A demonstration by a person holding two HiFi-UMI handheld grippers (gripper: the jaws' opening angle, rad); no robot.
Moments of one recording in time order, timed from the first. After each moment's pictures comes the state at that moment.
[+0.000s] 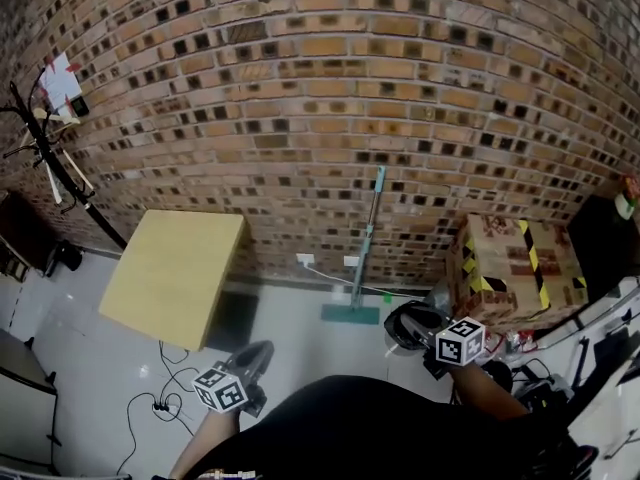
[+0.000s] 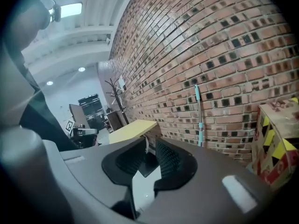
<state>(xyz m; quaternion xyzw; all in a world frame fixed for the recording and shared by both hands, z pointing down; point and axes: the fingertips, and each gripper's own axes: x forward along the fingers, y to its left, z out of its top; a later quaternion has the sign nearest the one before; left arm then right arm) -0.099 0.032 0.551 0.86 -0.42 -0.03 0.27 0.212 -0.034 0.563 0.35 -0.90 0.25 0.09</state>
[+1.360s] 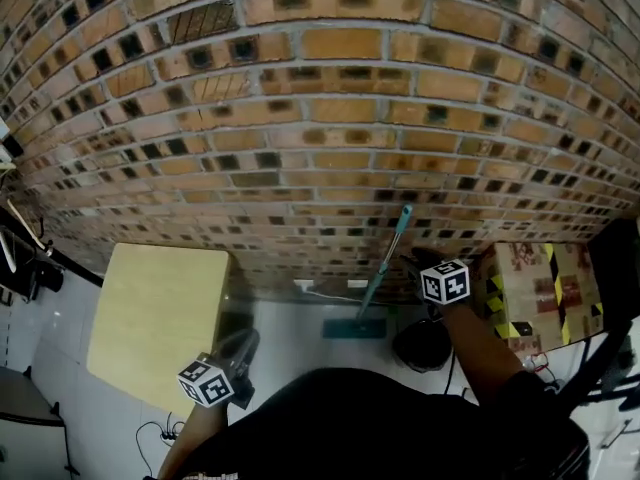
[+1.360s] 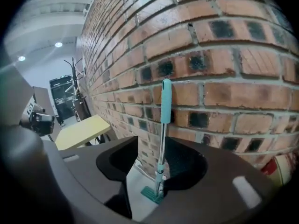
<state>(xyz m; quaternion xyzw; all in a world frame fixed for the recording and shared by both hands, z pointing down) -0.165 -0.234 0.567 0.86 -0.41 -0.01 0.29 0.209 -0.403 0.633 0.48 -0.83 0.22 0.20</state>
